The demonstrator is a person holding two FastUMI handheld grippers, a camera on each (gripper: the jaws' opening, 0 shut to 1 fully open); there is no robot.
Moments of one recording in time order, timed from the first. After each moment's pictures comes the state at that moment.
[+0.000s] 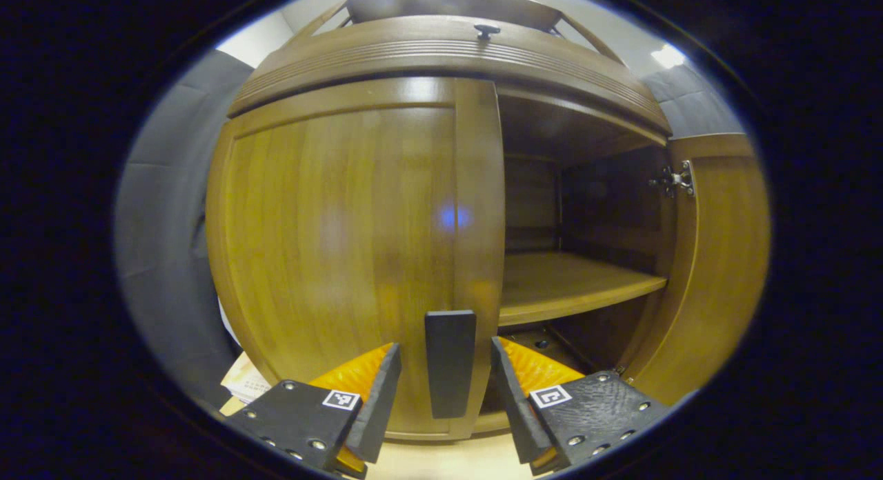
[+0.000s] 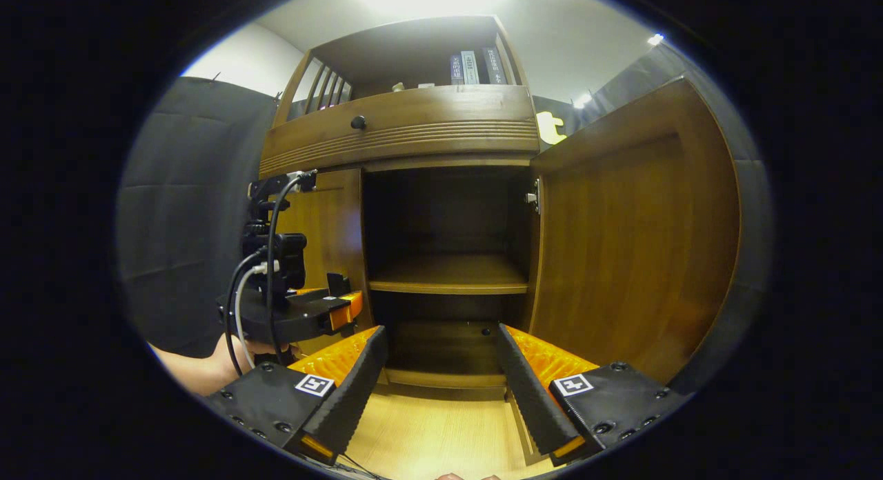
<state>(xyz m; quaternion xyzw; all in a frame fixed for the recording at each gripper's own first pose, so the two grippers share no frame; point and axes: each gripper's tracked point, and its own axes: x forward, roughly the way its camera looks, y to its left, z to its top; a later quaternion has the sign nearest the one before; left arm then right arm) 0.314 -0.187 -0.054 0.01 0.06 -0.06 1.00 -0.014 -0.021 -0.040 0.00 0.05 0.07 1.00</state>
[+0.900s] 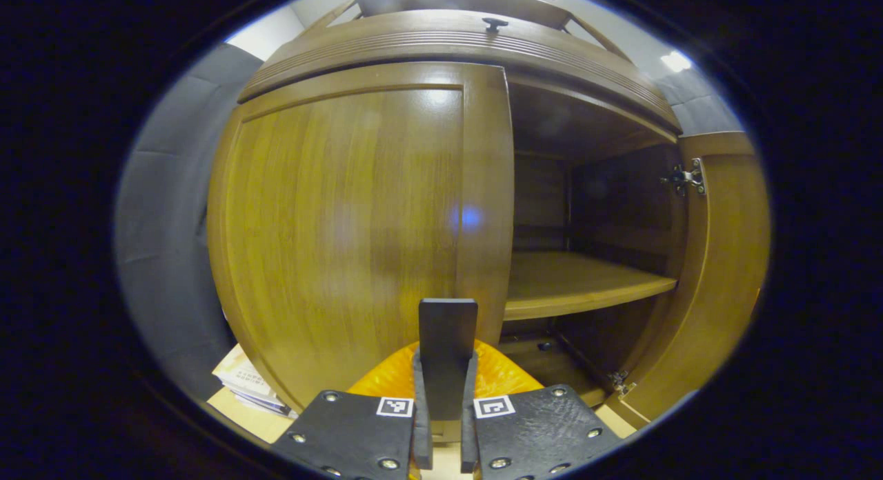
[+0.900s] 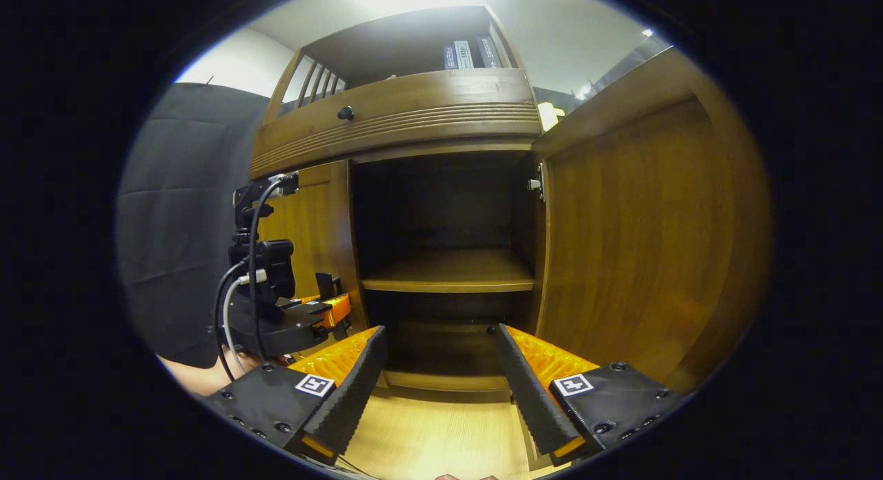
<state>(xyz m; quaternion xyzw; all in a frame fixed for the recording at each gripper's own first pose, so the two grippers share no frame) 0.316 -0.184 -0.061 -0.01 0.06 -0.04 1.00 0.008 -0.020 -0.049 0.02 0.05 0.08 1.00</state>
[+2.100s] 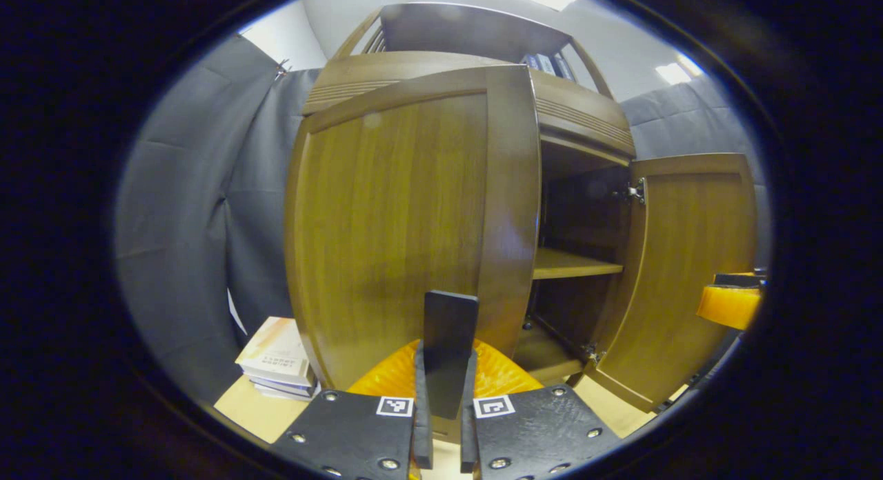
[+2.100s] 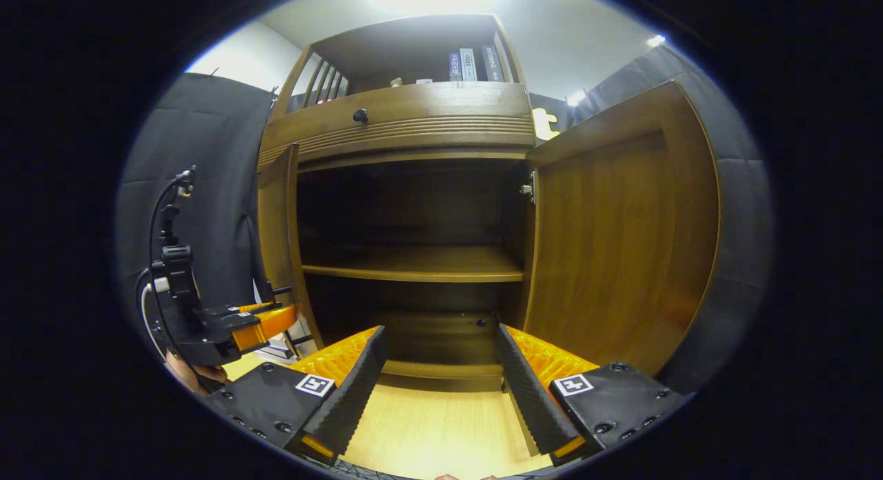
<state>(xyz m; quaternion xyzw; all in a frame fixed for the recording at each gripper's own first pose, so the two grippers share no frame) 0.192 -0.133 -0.056 -0.02 0.05 -0.07 1.00 -0.038 -0.016 -0.052 0.00 0.05 0.04 1.00</state>
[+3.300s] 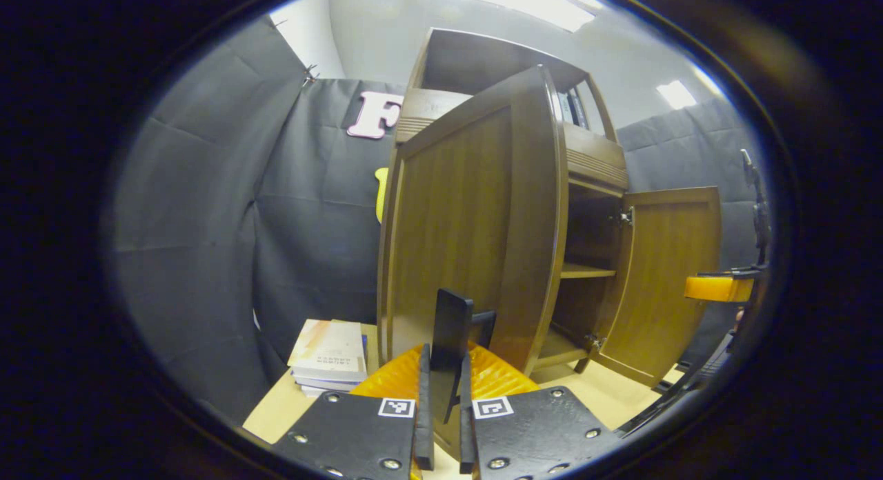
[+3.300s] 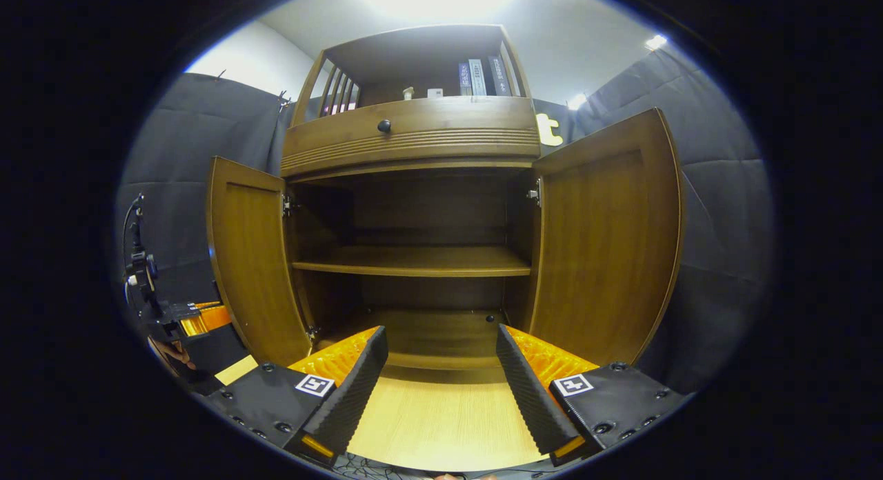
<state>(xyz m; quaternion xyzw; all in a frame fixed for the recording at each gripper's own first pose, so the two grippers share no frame) 0.091 0.010 -0.053 -0.04 0.01 -0.09 0.99 -0.083 0.008 -0.051 0.00 0.05 0.05 1.00</state>
